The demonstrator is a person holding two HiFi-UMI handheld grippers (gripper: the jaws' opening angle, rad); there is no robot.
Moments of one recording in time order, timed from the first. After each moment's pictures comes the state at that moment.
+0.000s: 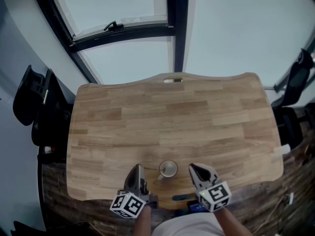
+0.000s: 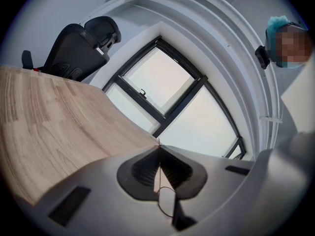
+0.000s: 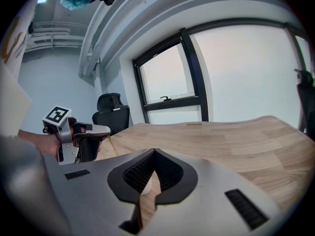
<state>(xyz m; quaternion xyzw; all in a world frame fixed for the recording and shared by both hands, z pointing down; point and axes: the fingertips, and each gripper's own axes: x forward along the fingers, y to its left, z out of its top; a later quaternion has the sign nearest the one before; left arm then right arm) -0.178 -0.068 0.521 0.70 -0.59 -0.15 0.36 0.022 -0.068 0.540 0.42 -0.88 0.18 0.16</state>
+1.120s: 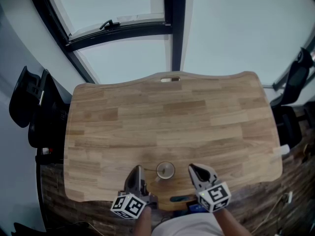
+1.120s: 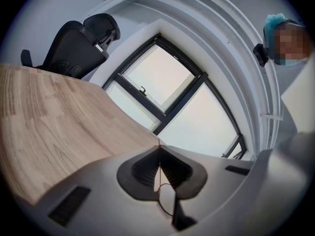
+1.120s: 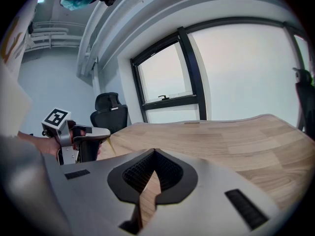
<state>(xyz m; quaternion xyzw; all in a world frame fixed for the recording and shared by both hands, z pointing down) -0.168 -0.073 0.535 0.70 -0.59 -0.14 0.36 0.031 -0.075 0.544 0.42 -0.87 0.18 0.16</state>
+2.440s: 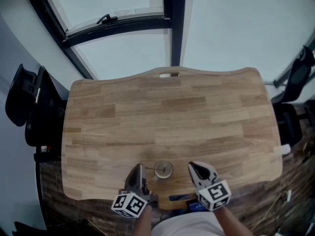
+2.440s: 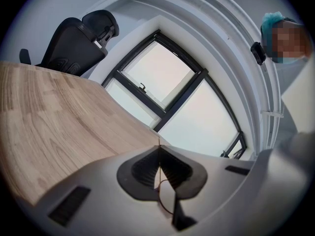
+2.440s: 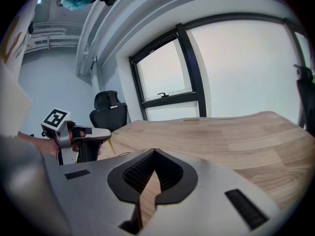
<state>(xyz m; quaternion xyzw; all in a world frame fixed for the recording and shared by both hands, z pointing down) -0.156 -0.077 0.550 0.71 -0.59 -0.12 0.37 0.037 -0.081 0.557 0.42 -0.87 0.19 0.17</state>
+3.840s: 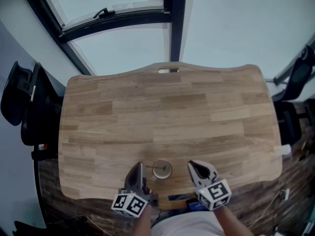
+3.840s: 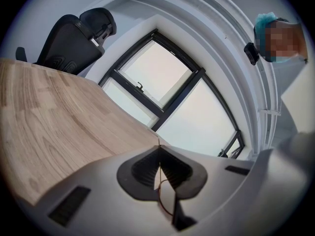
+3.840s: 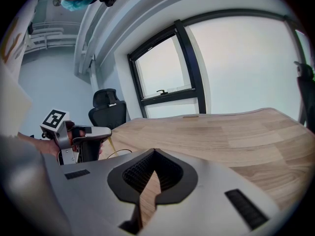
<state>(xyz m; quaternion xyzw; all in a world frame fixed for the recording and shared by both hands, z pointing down) -0.146 -0.084 0.553 0.72 -0.58 -0.12 0.36 0.039 -0.084 0.569 0.42 -0.87 0.21 0.18</state>
